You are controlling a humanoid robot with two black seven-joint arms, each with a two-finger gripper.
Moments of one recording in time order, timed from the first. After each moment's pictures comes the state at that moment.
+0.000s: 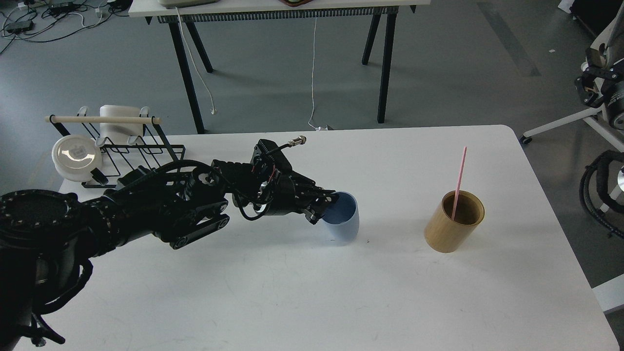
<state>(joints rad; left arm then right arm) -1.04 0.07 0.17 -0.66 1.65 0.06 -0.49 0.61 -0.69 0.89 0.98 -0.10 0.02 0.49</state>
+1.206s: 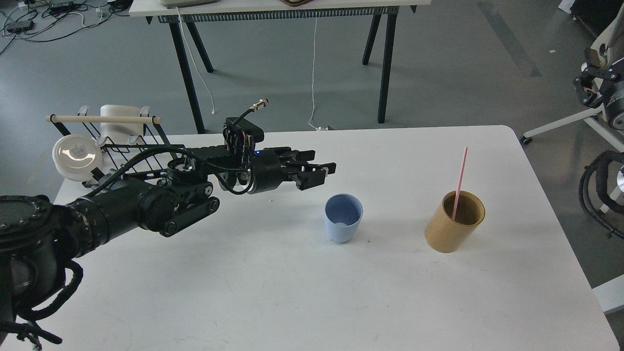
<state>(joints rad) -1.01 0.16 -0.07 -0.69 1.44 0.02 -0.49 0.61 -0.70 0.89 0.98 -0.11 0.03 0.49</state>
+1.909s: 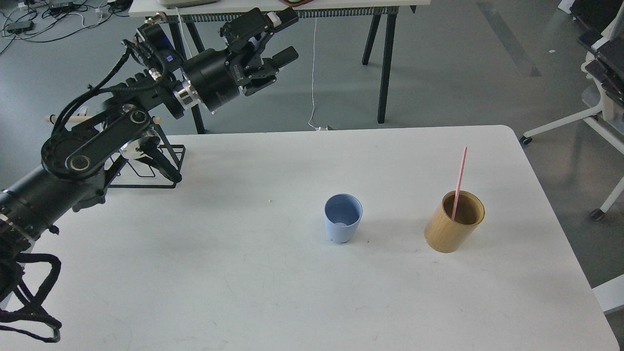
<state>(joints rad) -0.93 0.37 -0.70 -0.96 0.78 -0.48 -0.49 0.57 -1.10 0.67 1.22 -1.06 0.01 0.49</state>
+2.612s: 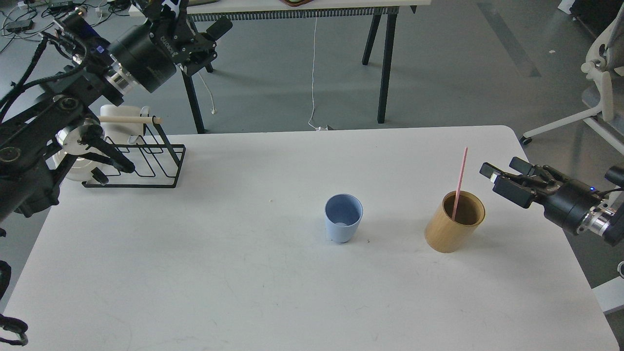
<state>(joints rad) -0.89 0.50 -0.72 -0.96 0.67 -0.49 -0.49 0.57 -0.94 0.29 1.22 -1.40 -0.34 0.49</state>
